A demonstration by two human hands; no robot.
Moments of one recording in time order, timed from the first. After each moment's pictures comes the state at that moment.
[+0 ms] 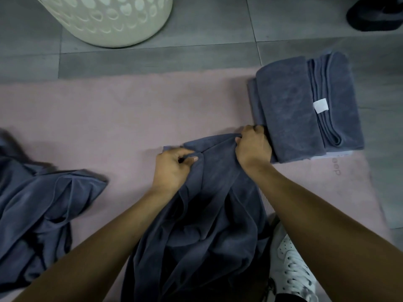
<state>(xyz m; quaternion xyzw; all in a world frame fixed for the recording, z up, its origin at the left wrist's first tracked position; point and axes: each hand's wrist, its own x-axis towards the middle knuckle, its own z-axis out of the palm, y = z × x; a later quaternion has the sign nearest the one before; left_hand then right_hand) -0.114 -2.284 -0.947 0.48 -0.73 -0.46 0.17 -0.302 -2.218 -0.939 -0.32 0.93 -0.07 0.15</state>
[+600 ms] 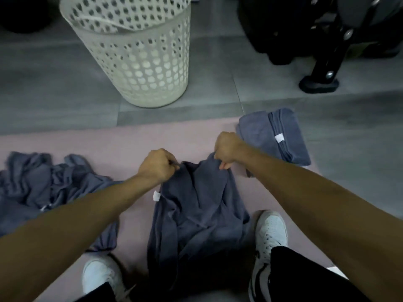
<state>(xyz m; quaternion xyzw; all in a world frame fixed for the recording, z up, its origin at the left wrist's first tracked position) -0.042 -2.292 -0.744 0.47 -0.83 -0.30 -0.01 -0.240 -2.213 -0.700 -0.42 0.82 -0.07 0.39</state>
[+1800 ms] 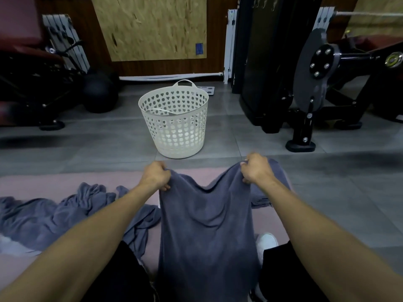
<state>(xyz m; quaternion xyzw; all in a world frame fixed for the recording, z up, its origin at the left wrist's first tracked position) 0.048 -2.204 -0.575 0.58 -0.70 -0.37 0.19 -0.194 -2.066 -0.562 -0.37 0.88 -0.26 0.16</state>
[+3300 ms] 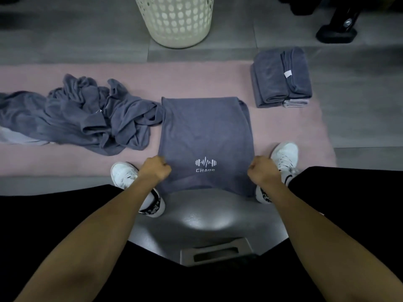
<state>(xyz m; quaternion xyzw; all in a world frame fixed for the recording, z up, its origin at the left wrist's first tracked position) 0.170 -2.062 -0.802 0.59 -0.74 -0.30 -0.11 -0.103 -1.898 -0.793 -0.37 0.89 -0.02 0.27</state>
